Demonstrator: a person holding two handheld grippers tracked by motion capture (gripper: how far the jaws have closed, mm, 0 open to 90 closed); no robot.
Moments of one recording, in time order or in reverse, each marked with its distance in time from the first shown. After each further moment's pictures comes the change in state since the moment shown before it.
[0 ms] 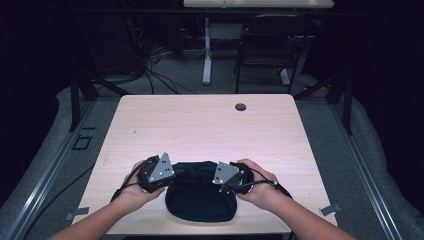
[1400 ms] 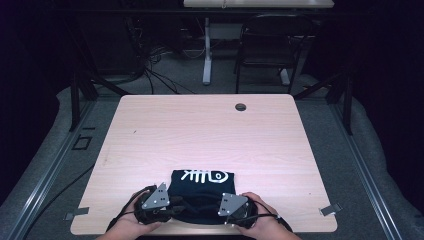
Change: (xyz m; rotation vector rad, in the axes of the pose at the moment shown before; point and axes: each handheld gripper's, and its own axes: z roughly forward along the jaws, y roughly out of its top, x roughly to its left) left arm -0.060 -0.048 -0.006 0.013 -0.232 -0.148; right arm 0.074 -0.038 0.002 -0.035 0.200 0.163
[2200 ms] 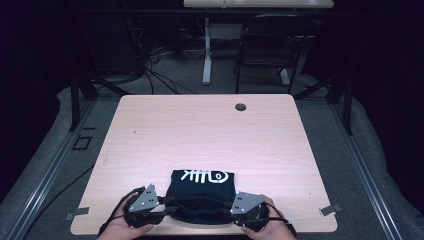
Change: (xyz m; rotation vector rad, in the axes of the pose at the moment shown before) left arm 0.001 -0.010 -0.021 -0.038 0.036 -0.054; right arm -0.003 -0.016 -0.023 -0.097 0.004 0.155
